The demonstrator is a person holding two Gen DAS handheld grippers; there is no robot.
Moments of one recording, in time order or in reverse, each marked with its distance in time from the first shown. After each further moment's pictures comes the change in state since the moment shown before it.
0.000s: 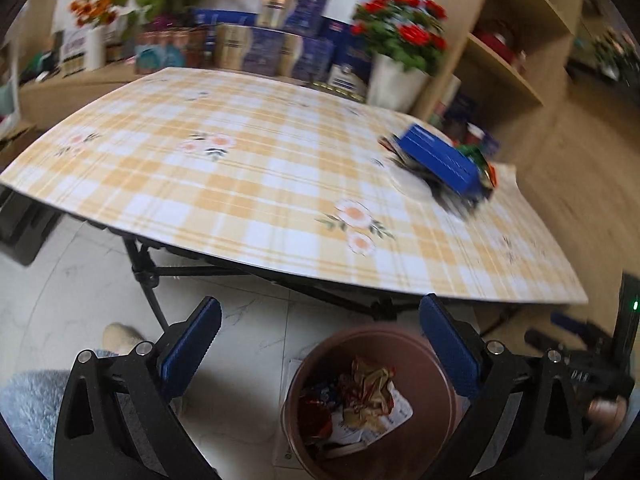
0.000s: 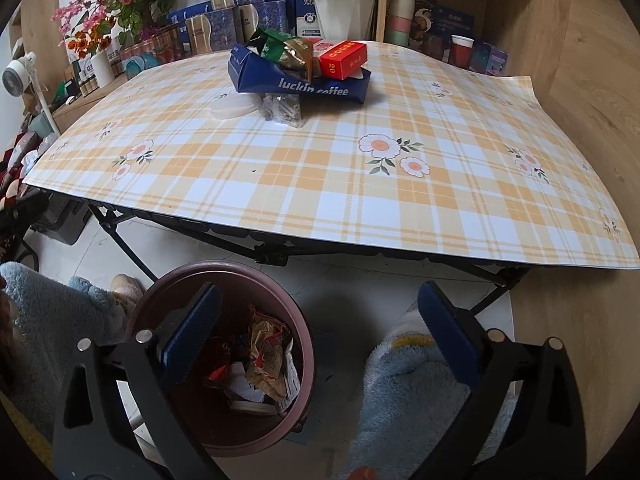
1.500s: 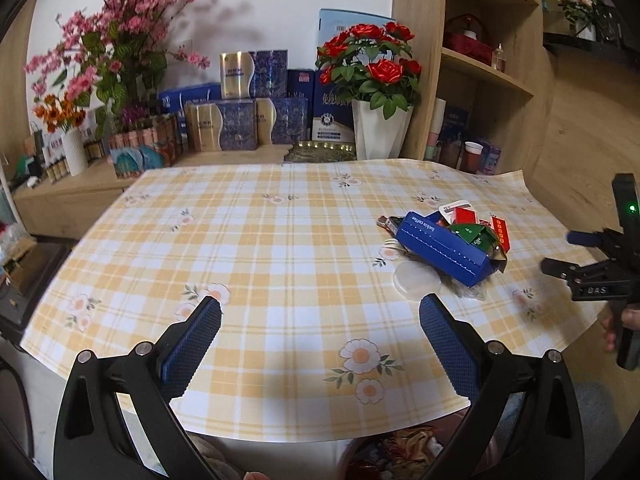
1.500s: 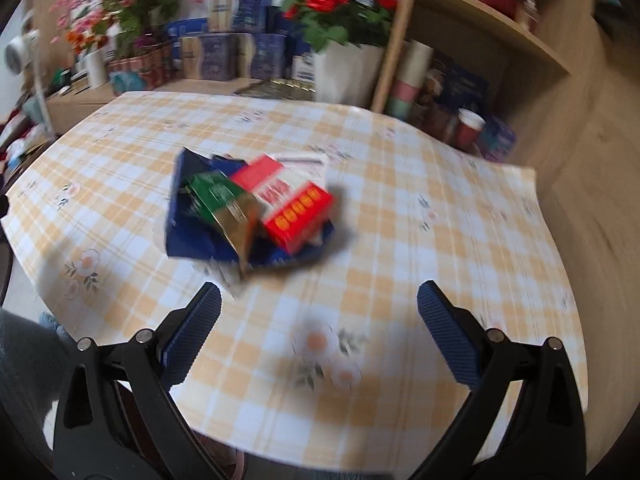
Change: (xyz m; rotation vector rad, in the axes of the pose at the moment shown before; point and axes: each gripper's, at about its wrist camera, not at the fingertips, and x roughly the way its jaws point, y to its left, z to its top) left arm 0.012 -0.040 0.114 0.252 -0.109 0.074; right arm 0.020 -0.027 0.164 -0.177 -0.083 -0.064
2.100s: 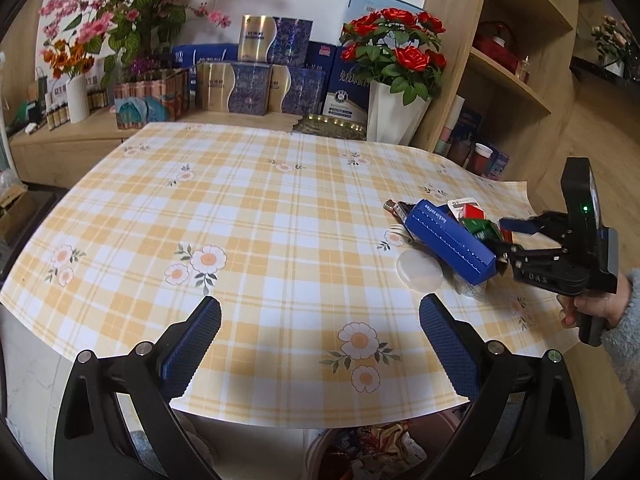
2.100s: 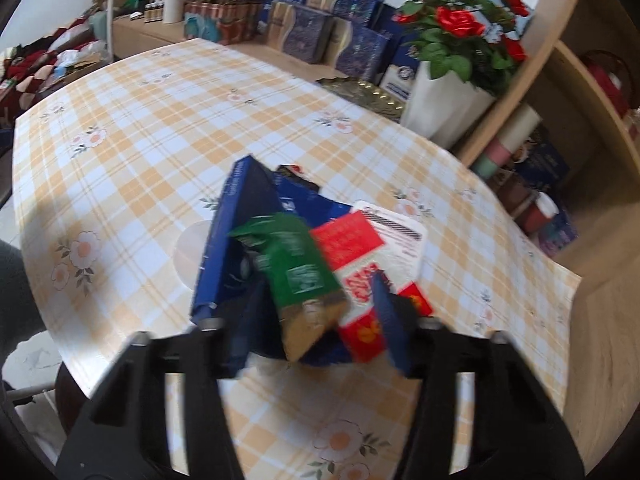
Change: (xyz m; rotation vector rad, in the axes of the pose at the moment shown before) left arm 0.013 0.021 -0.008 -0.141 0.089 -0.042; right arm 0.062 0.059 0.050 -0.322 0.045 0.105
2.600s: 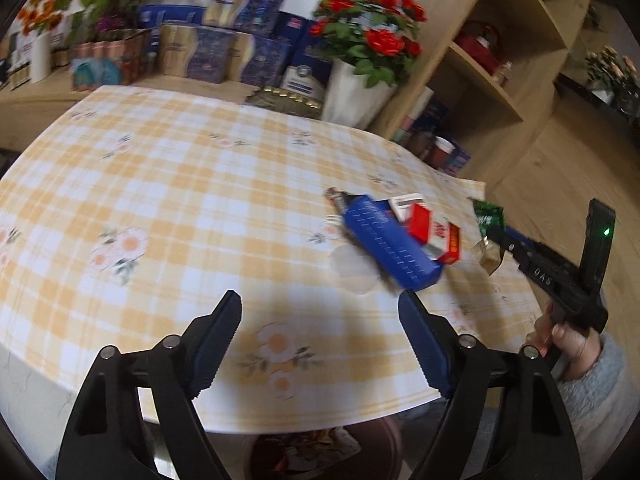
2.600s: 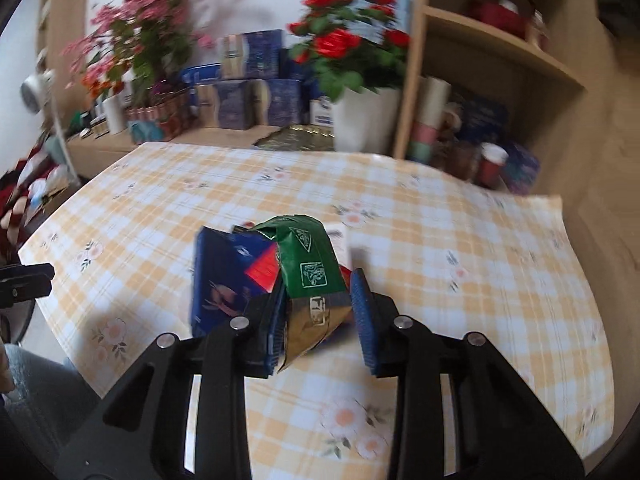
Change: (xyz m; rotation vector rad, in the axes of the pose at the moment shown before) left arm 0.023 -0.034 0.024 -0.063 0.104 -0.208; right arm -0.064 -0.057 -0.041 0.412 -0.180 -0.039
